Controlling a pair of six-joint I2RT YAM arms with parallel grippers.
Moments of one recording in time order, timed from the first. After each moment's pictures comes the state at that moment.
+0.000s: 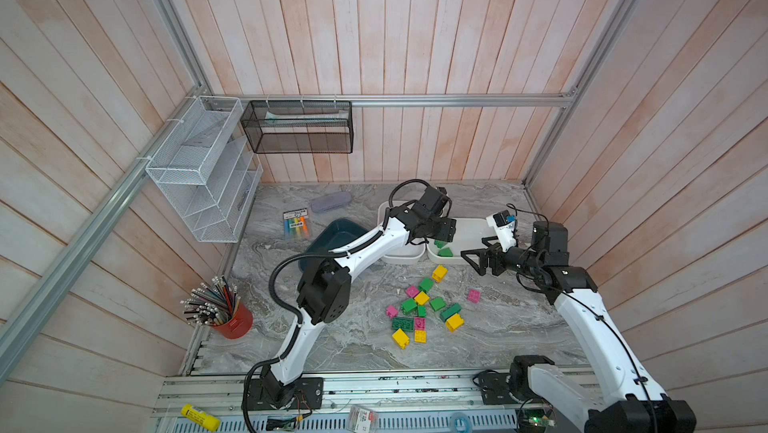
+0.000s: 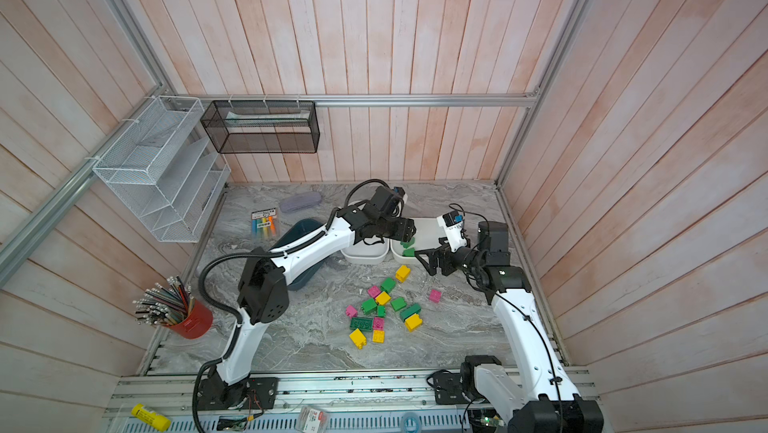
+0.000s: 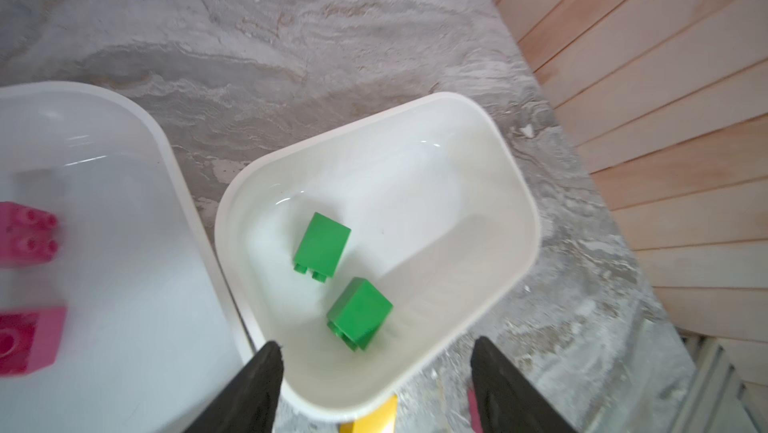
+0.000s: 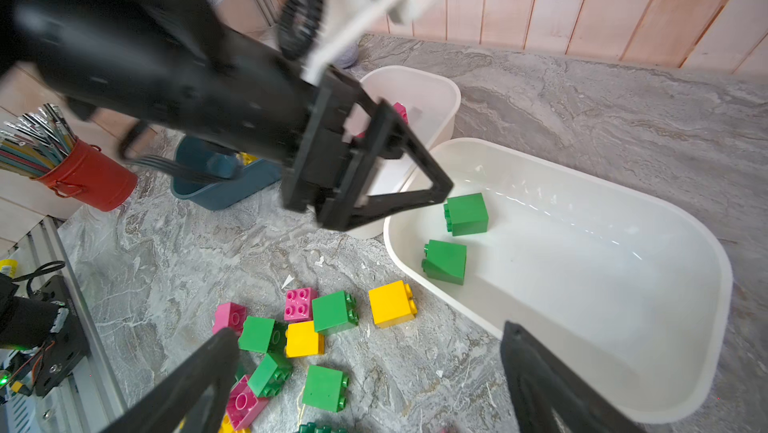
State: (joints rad) left arm -0.83 2.13 2.00 -0.62 0.08 -0.41; right arm 0.04 1.00 0.84 -0.50 -0.68 -0.13
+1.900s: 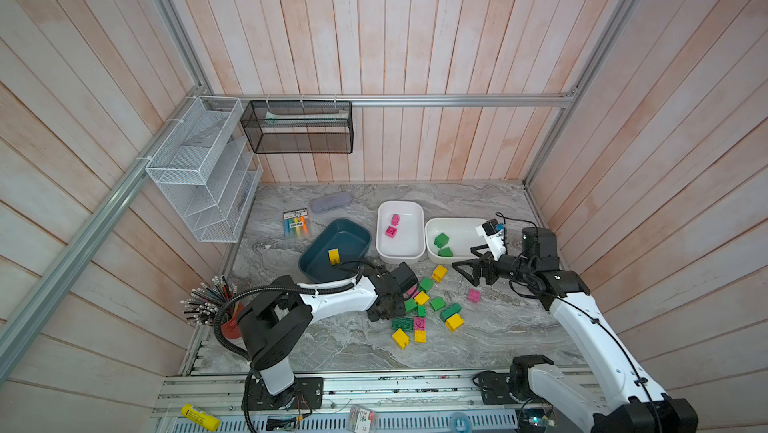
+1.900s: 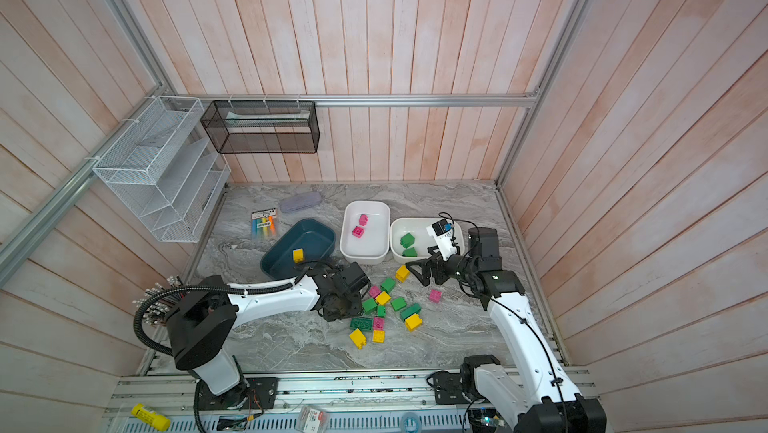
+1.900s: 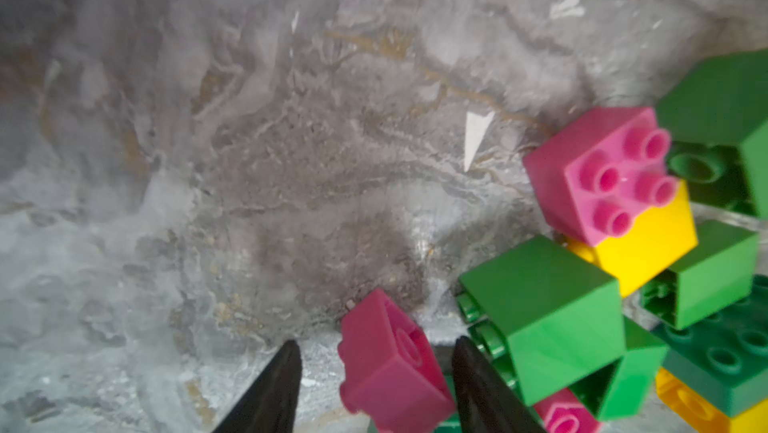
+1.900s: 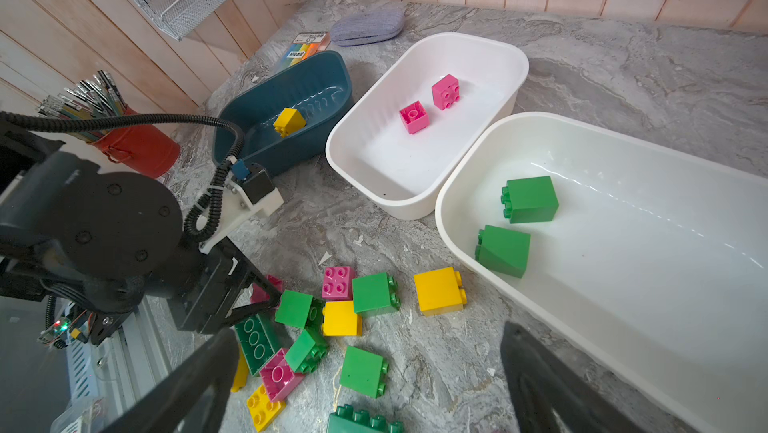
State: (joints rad) left arm -0.98 1.74 1.06 -0.65 -0.03 -1.07; right arm 0.11 0.98 0.78 -0.50 -0.72 -0.13
